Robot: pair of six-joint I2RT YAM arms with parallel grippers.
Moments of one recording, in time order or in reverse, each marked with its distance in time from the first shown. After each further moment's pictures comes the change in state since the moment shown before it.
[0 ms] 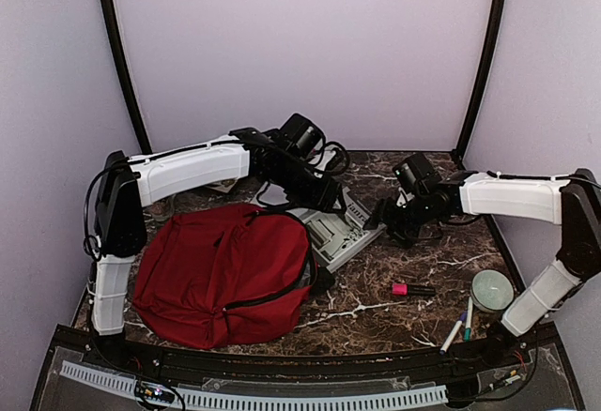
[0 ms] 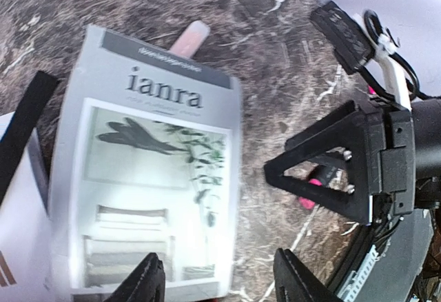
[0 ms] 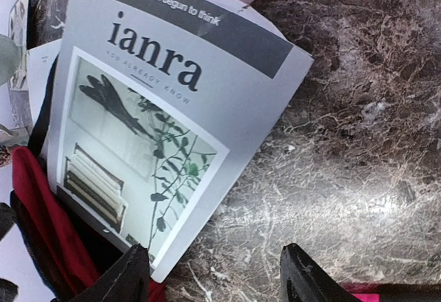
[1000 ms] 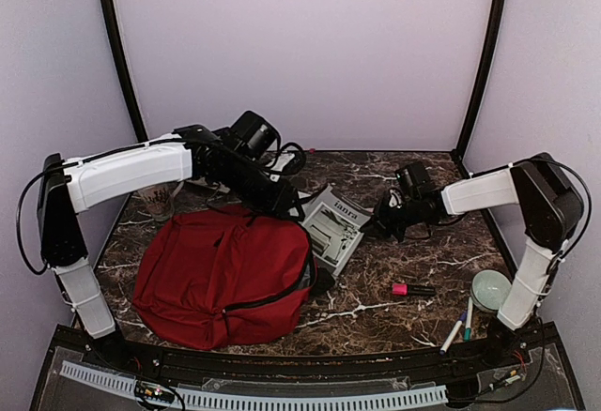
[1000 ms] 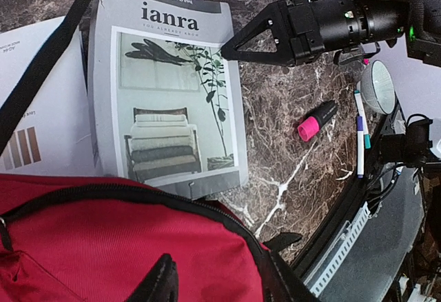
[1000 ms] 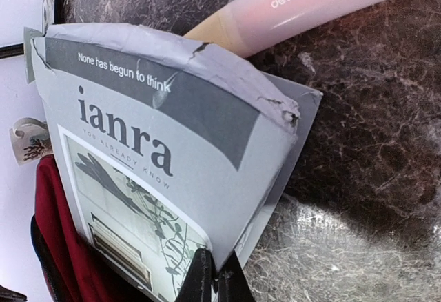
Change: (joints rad) left arm 0.050 -0.320 -0.344 -0.054 0.019 -0.012; right arm -0.131 0.253 -0.028 0.365 -0.269 -0.064
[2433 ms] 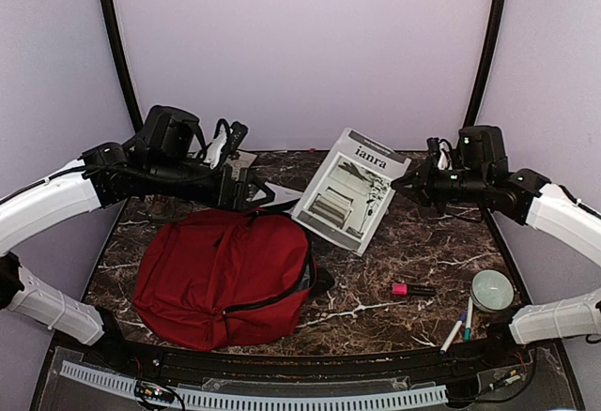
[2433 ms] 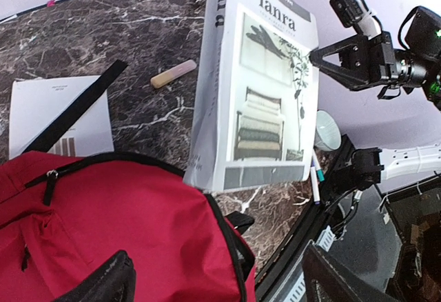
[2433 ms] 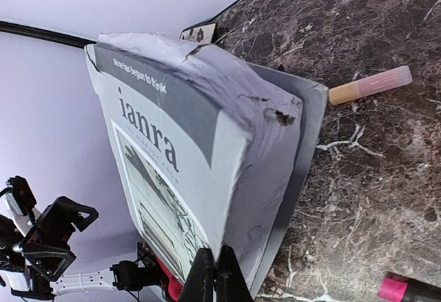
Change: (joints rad) left arm 0.000 -0.541 -0.379 0.201 -0.077 -0.092; right arm 0.045 -0.698 -0.043 -0.240 0.107 -0.012
